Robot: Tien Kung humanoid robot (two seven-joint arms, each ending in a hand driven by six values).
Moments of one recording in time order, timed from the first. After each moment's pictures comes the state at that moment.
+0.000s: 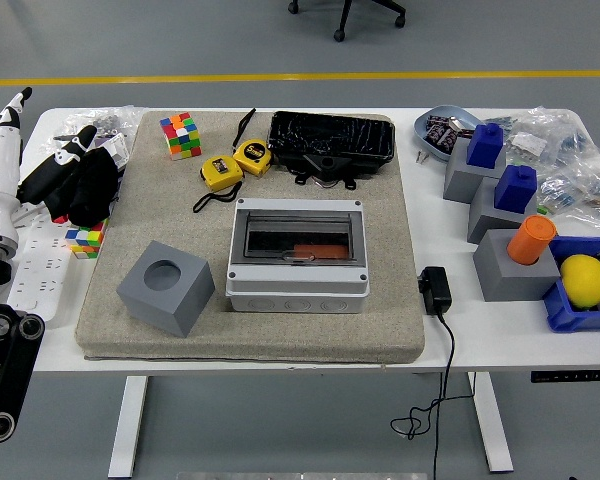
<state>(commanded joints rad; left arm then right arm) -0.10 0.08 -1.61 -1.55 2.27 0.30 0.13 0.10 -0.18 0.68 0.21 -0.82 -0.20 -0.05</state>
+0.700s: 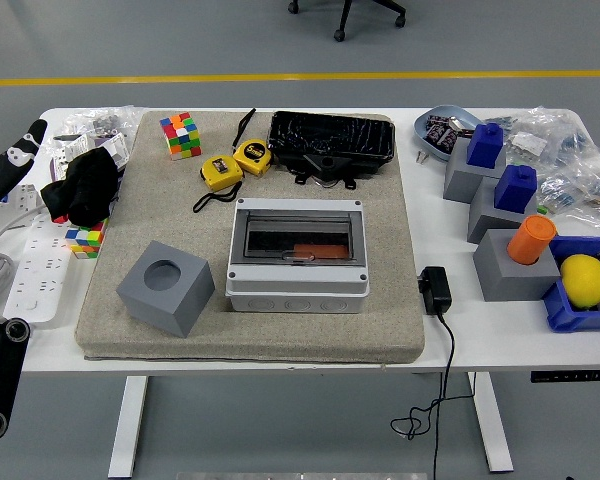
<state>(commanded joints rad) -0.07 0.06 -1.70 -1.52 2.27 0.48 0.03 0.10 -0.17 0.67 0.21 -0.82 -0.20 -0.05</state>
